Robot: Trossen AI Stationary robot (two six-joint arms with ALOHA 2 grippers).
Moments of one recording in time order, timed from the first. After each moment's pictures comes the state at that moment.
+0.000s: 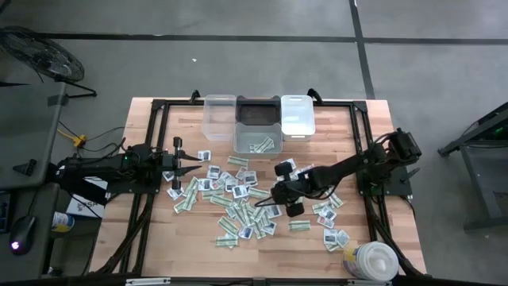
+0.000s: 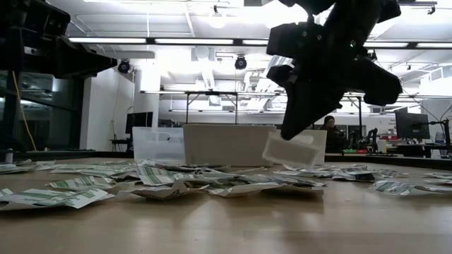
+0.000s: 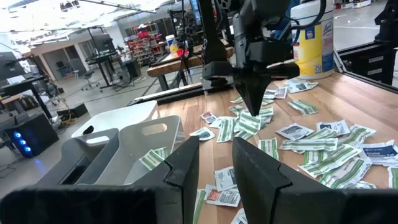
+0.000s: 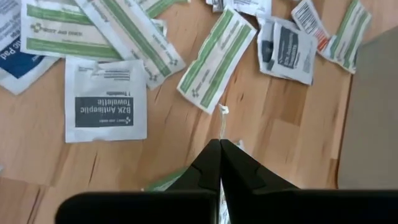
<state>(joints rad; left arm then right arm) 0.04 0.02 0.01 0.00 0.01 0.26 0.26 1.71 1.02 -0.38 0.26 -0.14</state>
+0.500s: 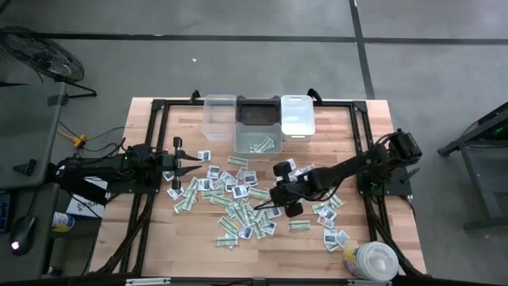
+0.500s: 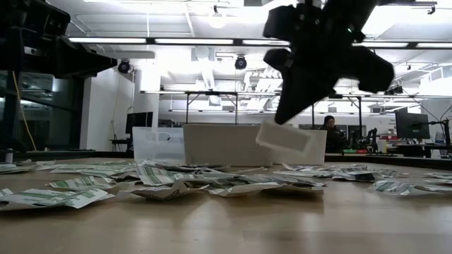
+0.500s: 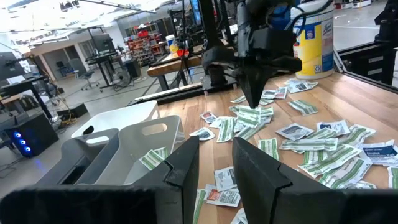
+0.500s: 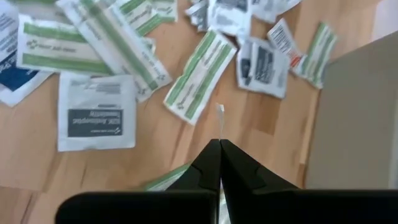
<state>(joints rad) 0.04 0.02 0.01 0.00 0.01 0.26 0.29 1.71 1.09 -0.45 0.34 -0.17</state>
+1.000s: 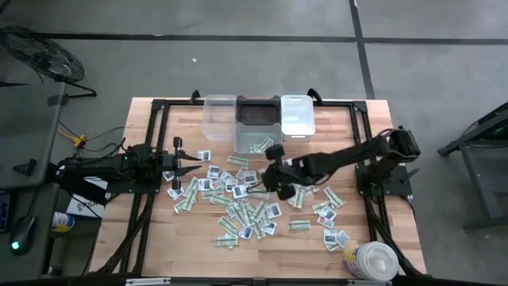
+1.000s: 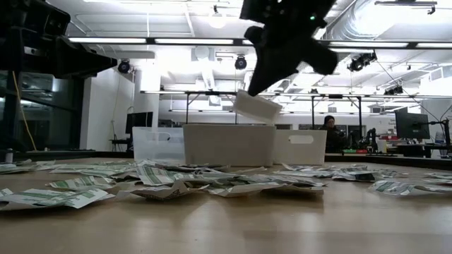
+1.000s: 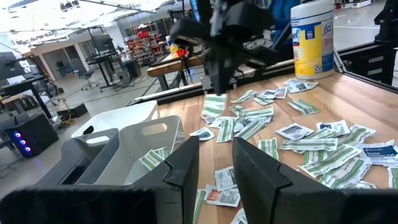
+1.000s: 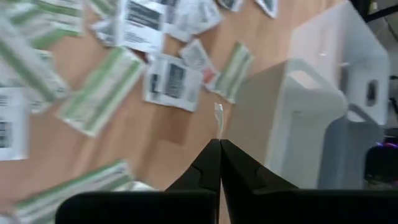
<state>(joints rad) 0.04 0.02 0.01 0.00 0.01 0.26 0.16 1.71 1.25 -0.53 0.43 -0.39</state>
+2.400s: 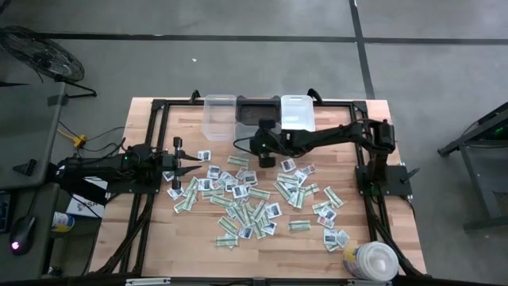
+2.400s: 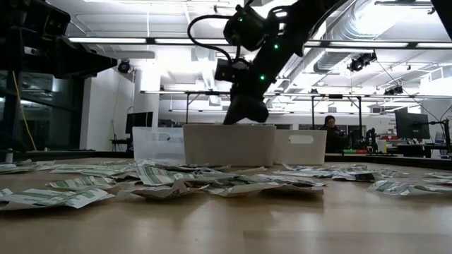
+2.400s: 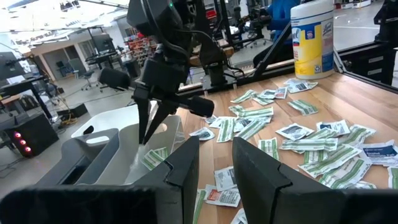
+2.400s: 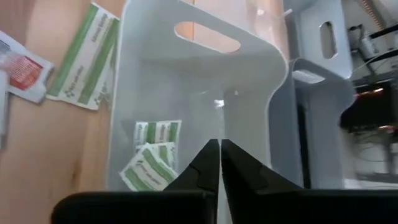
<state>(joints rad) 0.04 0.02 0.01 0.00 0.01 0.26 -0.15 1.89 1.25 -0.18 0.37 -0.45</state>
